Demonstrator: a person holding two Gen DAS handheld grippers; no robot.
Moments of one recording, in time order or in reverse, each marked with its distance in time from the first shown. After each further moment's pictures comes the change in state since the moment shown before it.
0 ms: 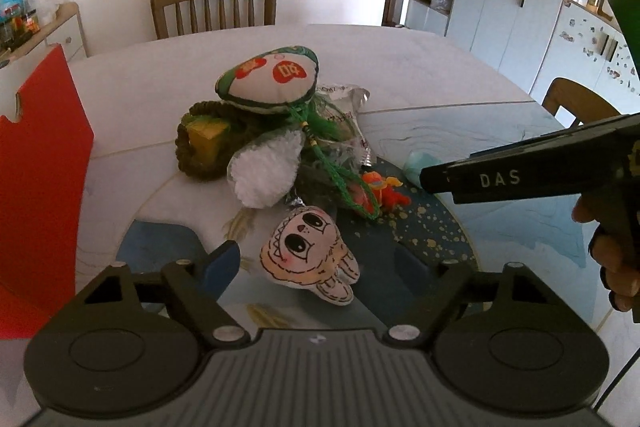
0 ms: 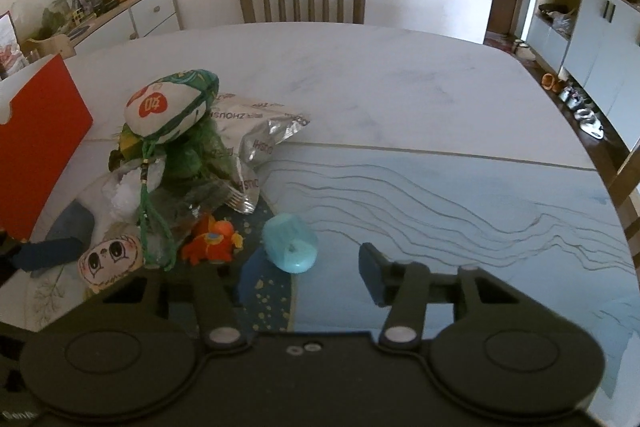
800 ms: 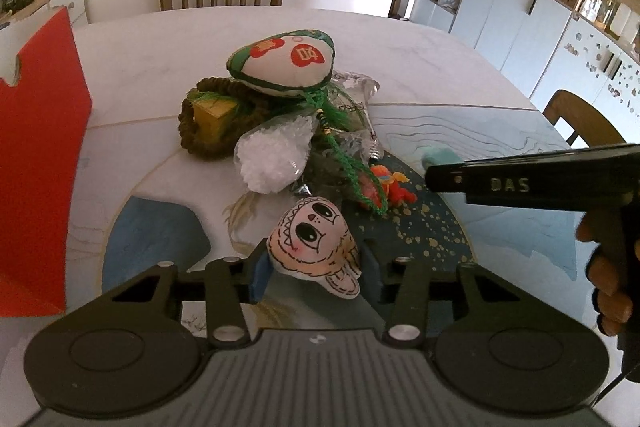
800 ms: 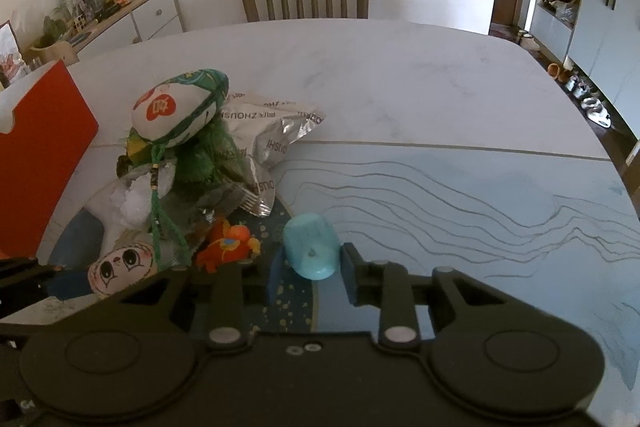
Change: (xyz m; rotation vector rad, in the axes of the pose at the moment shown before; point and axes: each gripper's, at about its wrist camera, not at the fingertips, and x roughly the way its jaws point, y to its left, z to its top) left arm 0.005 0.015 0.002 -0.088 0.052 -0.043; right arm 0.001 0.005 0.001 0.039 0.005 0.024
